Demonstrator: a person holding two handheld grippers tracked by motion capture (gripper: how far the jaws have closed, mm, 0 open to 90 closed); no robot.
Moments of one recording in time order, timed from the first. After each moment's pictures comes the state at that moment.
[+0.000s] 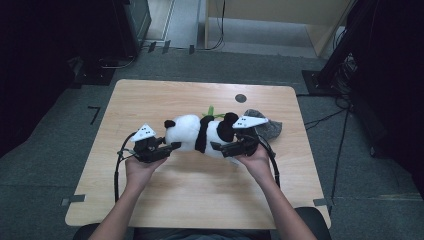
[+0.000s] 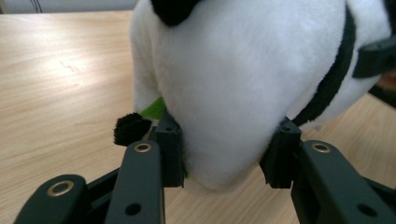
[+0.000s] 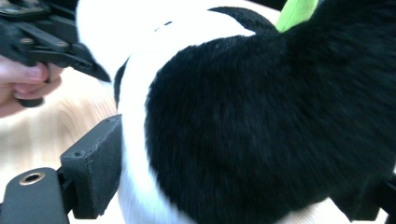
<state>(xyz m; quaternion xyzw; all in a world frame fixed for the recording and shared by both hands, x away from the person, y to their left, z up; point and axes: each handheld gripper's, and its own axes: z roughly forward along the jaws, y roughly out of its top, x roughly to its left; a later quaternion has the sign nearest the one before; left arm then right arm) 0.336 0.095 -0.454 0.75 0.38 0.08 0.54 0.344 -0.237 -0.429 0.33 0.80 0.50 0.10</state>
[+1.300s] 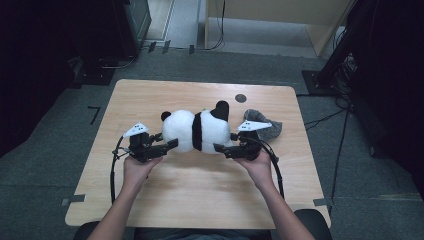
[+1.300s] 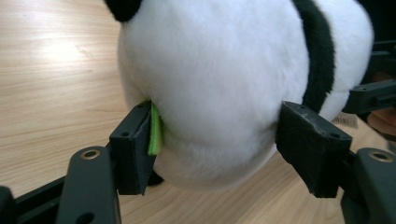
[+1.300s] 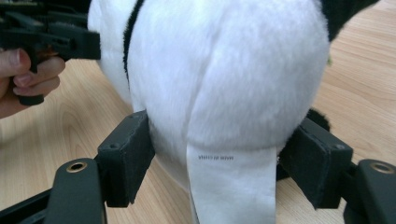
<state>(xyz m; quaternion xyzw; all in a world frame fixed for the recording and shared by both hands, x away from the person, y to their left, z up) 0.342 0.104 -0.458 0.73 0.43 0.05 0.54 0.338 -0.246 -0.445 0.38 0.78 0.49 0.06</state>
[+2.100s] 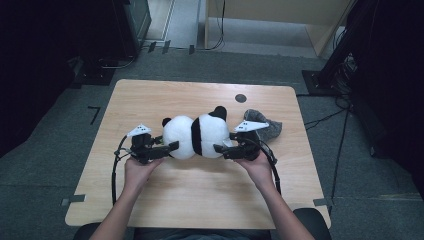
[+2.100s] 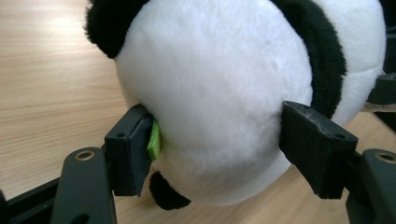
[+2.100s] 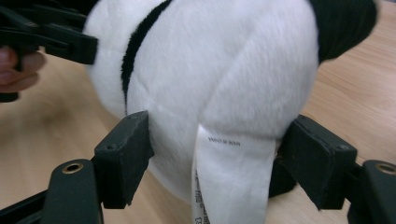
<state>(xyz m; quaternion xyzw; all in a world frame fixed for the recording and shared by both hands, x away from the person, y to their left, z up) 0.346 0.099 -0.471 0.74 0.45 0.05 0.50 0.334 -0.237 -0.439 0.39 0.80 0.45 0.10</state>
